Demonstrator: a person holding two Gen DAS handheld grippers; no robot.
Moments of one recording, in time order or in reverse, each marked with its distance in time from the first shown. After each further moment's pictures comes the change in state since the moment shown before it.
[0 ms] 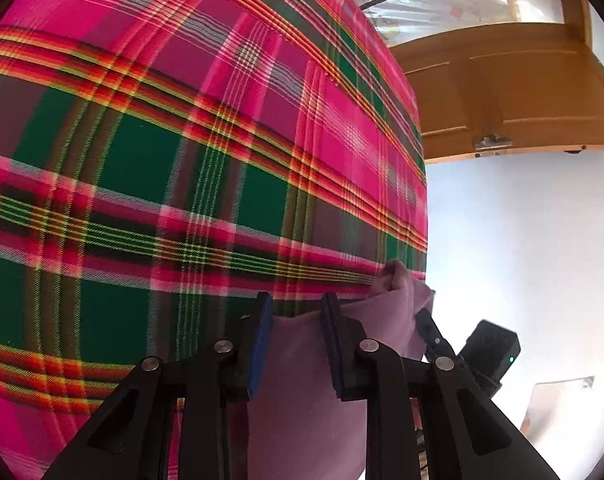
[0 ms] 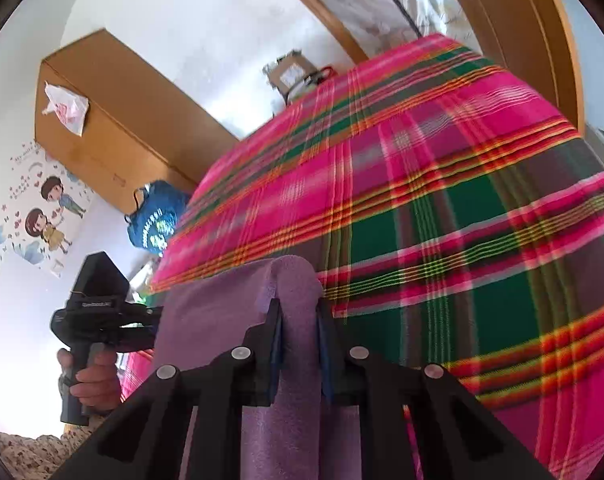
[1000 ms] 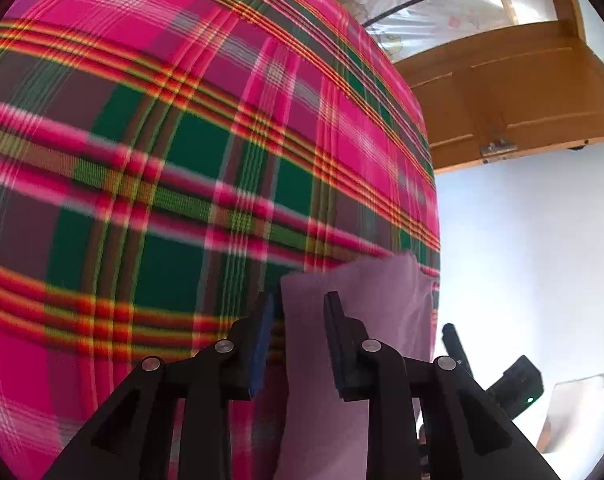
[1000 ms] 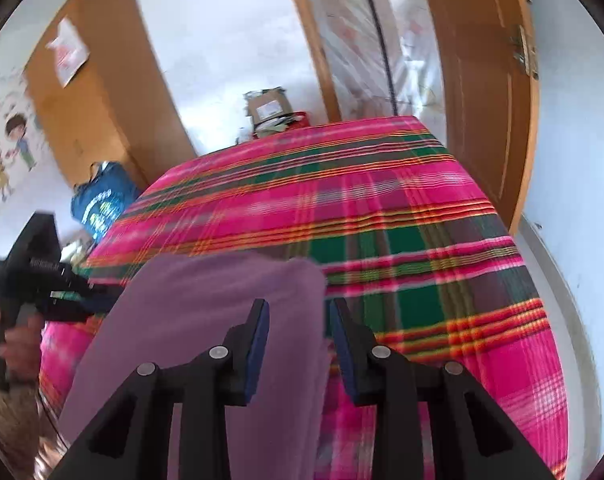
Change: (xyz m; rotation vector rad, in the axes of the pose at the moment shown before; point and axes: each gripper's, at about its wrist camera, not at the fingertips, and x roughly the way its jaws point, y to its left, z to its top) left arm -0.041 0.007 -0.034 0.043 -0.066 0.053; right arm -0.047 0.049 -0.041 -0.281 -0.137 -0.326
